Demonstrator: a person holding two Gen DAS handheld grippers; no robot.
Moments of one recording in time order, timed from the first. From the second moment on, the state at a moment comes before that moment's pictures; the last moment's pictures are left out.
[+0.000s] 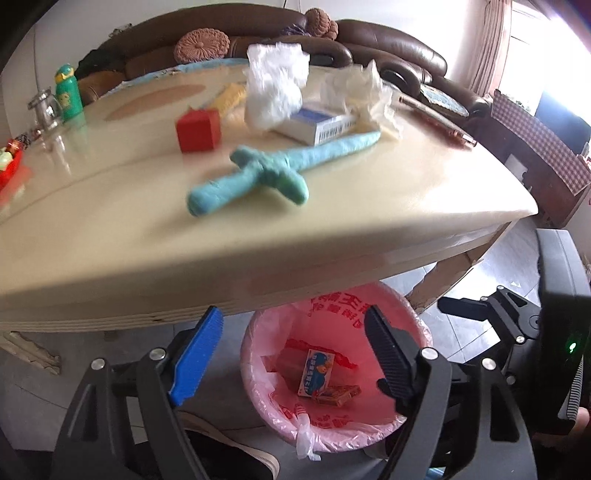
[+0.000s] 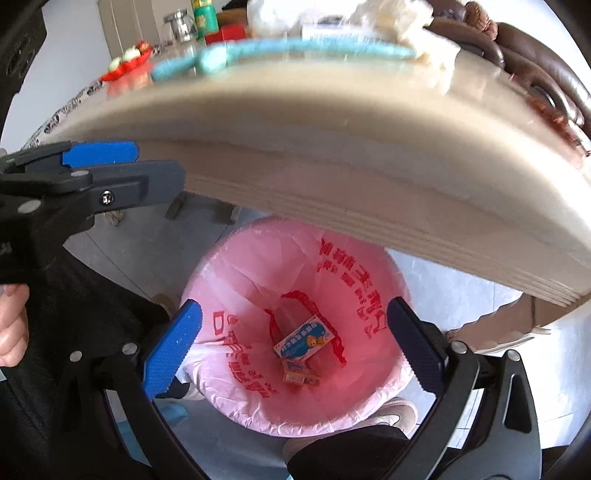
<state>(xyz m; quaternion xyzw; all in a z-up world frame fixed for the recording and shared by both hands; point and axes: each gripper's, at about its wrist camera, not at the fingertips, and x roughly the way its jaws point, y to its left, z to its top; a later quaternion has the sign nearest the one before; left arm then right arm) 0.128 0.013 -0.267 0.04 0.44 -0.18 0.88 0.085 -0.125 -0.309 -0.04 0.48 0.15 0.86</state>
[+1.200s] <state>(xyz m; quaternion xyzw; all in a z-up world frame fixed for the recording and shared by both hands) 0.150 0.038 -0.043 0.01 0.36 -0.09 0.93 0.113 -0.160 -0.068 -0.01 0.33 0.10 0.94</state>
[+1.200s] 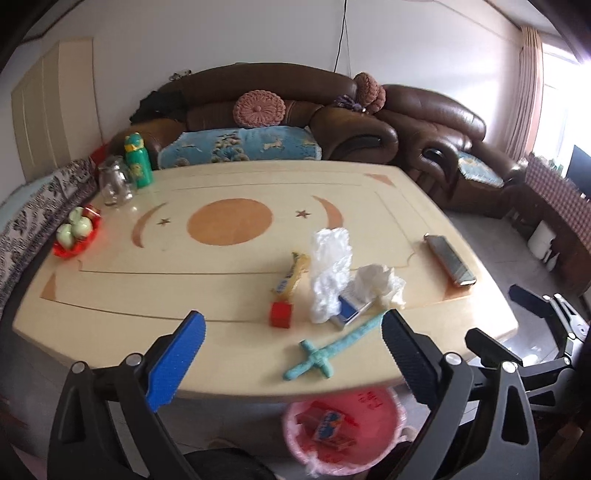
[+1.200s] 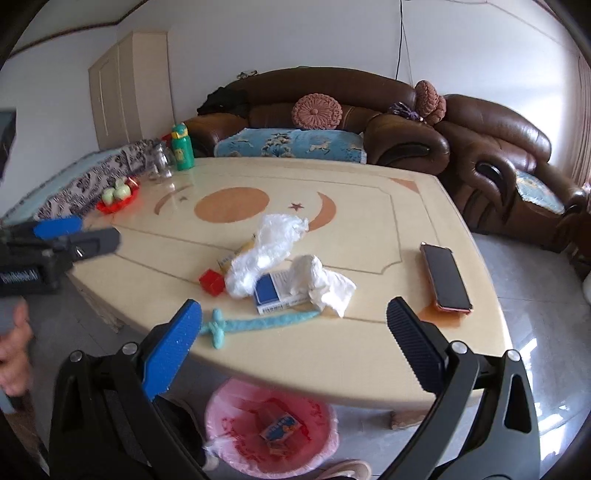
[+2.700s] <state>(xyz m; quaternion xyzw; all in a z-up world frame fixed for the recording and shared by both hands) 0.303 -0.034 -0.166 0.07 0.45 -0.11 0.88 0.270 -0.173 -0.197 0.01 0.46 0.11 0.88</state>
